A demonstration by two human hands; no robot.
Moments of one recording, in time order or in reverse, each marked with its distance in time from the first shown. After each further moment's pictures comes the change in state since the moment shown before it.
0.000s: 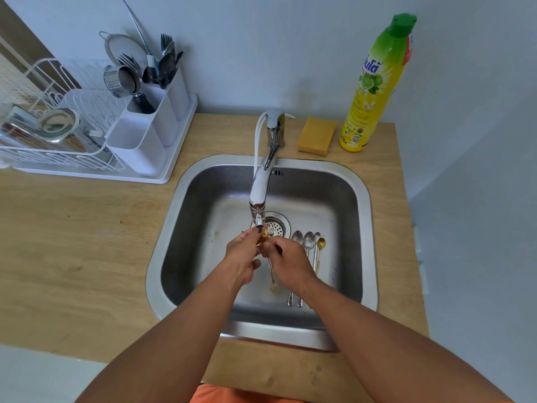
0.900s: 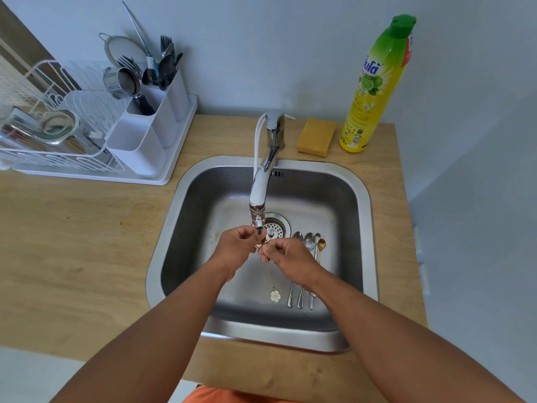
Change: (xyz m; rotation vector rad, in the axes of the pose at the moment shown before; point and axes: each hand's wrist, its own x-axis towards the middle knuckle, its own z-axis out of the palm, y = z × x) left_hand 0.006 0.014 -0.025 0.384 -0.104 0.310; right_hand 0.006 -0.009 -0.018 0.143 -0.206 0.101
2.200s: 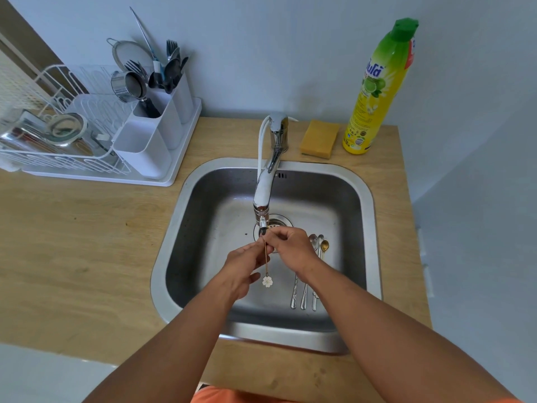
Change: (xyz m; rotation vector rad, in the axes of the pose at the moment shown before) left_hand -0.024 -0.011 0.013 -0.226 0.019 -0.336; right_hand 0.015 -0.018 0.005 0.143 0.156 0.007
